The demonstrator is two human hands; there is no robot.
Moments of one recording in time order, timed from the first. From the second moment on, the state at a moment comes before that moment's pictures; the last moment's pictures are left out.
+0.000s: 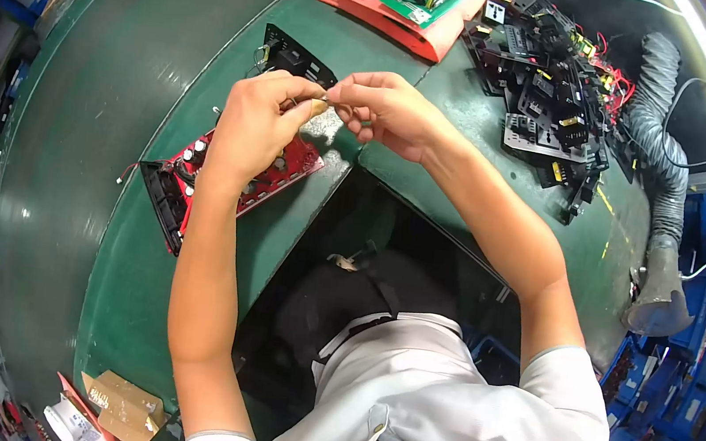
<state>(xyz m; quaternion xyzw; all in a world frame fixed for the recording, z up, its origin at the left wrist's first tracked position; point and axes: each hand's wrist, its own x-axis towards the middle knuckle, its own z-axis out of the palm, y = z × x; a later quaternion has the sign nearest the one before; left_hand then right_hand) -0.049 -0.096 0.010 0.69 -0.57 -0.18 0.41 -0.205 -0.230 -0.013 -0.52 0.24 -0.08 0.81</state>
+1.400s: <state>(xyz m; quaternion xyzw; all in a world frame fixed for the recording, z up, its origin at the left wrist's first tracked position) -0.041 -0.107 -0.040 0.78 -0.42 -0.18 0.42 -0.176 -0.228 -0.073 -0.73 0.17 -0.38 0.54</state>
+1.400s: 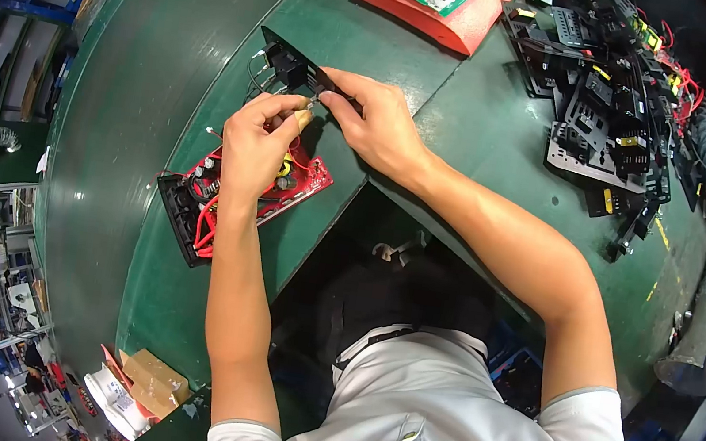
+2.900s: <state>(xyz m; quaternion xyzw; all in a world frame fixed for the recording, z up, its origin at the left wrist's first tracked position) -0.050 -0.106 -0.038 0.76 -0.46 -0.11 0.44 -0.177 -0.221 -0.070 -0.81 0.16 -0.39 0.40</state>
